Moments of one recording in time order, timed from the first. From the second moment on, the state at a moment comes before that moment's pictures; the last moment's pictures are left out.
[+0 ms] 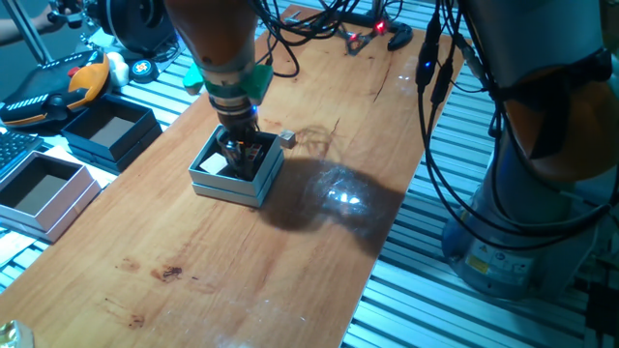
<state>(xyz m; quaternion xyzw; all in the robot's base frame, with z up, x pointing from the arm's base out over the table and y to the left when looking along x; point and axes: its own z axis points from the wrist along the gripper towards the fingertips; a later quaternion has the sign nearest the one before) 0.538 0.035 0.070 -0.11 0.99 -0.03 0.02</state>
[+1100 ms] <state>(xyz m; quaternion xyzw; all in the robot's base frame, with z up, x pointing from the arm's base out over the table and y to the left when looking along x) 0.558 0.002 0.159 -0.13 0.99 -0.06 -0.01</state>
